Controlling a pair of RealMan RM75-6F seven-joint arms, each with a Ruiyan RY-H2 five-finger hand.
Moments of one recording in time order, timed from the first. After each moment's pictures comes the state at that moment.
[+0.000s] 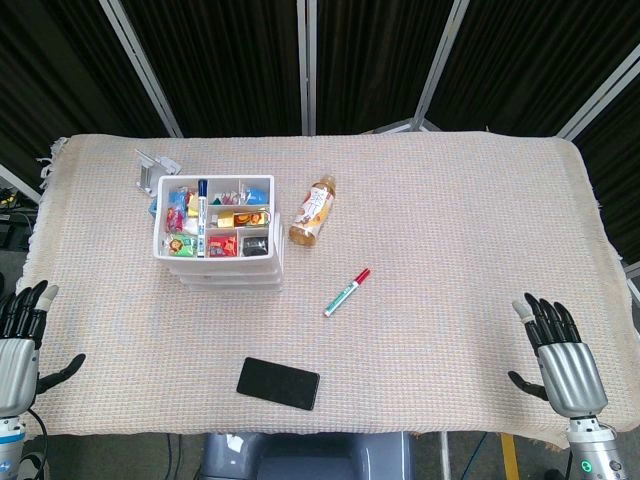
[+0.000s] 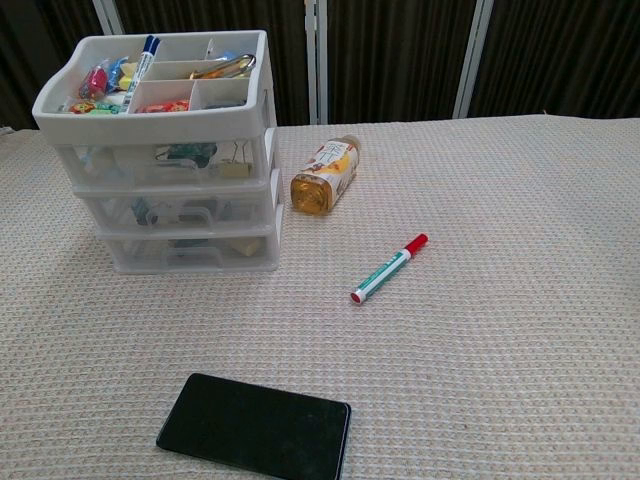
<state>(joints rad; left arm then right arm) 0.00 -1.23 -0.04 -1.68 1.59 1.64 0.15 0.06 -1.19 0.01 -1.62 -1.62 1.52 -0.13</state>
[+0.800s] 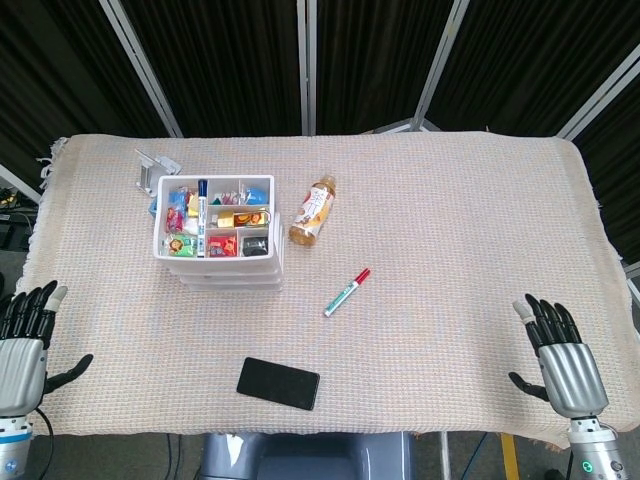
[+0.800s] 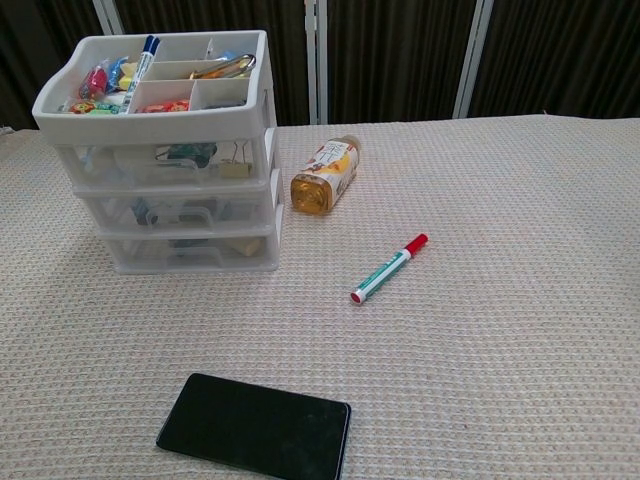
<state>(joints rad) -0.01 -1.25 -0.04 -1.67 1.61 1.64 0.14 0.06 -1.18 0.01 -1.62 -1.61 1.51 -0.12</state>
